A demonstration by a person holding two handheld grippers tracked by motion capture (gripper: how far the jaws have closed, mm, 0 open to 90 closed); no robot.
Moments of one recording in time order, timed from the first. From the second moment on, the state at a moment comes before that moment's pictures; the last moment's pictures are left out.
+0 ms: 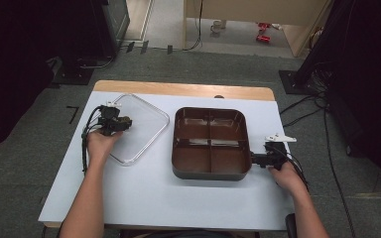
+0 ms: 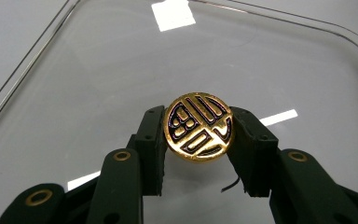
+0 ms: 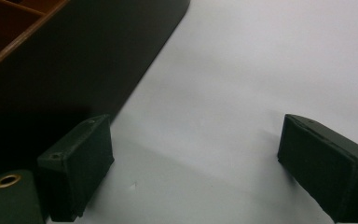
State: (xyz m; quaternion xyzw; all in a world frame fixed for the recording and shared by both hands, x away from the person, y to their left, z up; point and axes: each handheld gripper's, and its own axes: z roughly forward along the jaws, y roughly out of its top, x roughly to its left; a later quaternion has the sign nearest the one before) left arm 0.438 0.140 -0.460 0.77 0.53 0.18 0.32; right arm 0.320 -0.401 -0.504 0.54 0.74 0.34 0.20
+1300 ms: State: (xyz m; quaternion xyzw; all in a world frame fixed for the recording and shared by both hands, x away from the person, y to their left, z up) left arm 0.403 0.086 -0.377 0.80 0.41 0.12 0.41; right arm 0.320 -0.401 -0.504 0.54 0.74 0.34 0.20
